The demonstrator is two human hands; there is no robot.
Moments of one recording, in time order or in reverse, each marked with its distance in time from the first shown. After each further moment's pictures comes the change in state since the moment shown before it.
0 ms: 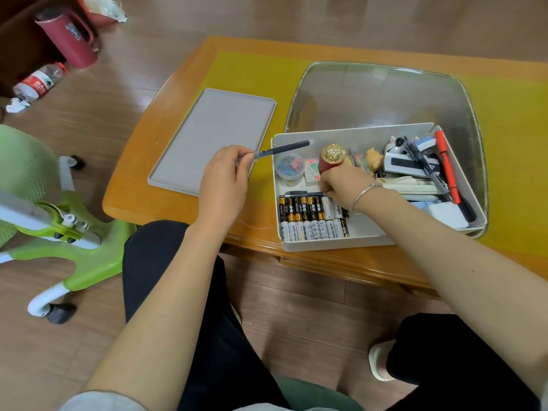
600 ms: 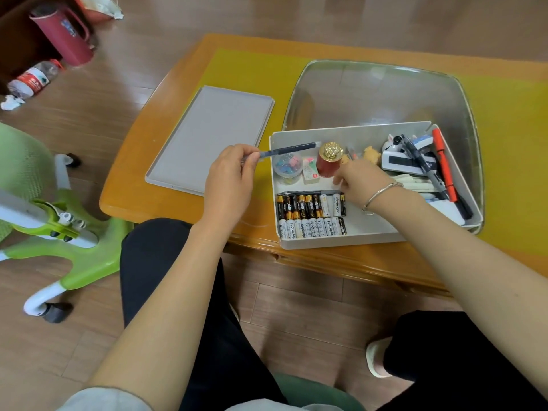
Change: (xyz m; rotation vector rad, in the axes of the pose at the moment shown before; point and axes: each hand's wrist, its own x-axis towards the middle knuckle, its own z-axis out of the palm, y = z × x) left_hand -0.002 0.007 0.006 -0.010 -0.018 0.010; right_hand -0.019 0.007 -0.016 0.004 -0.014 0.099
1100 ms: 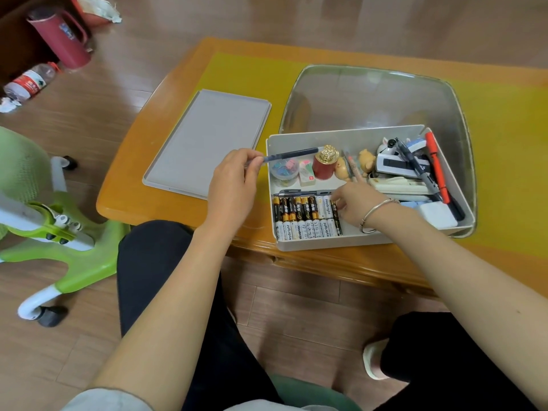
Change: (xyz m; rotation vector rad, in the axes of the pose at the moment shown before) left_hand -0.004 0.003 0.008 -0.042 -0.008 0.003; right_hand -0.026 -0.004 0.010 0.077 -0.137 0.034
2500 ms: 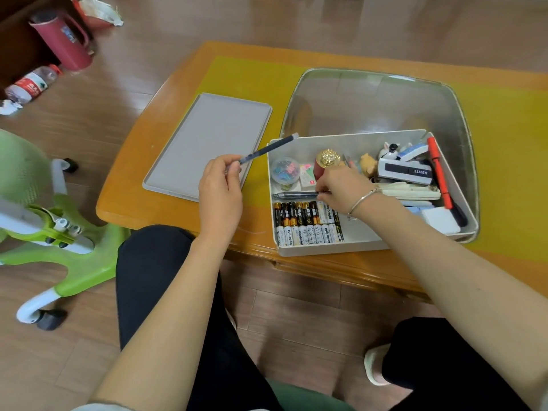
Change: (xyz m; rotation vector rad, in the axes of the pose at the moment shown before) left_hand -0.004 -0.016 -0.001 -0.118 0.168 -0.137; right_hand 0.029 -0.012 -0.012 -0.090 0.230 -0.201
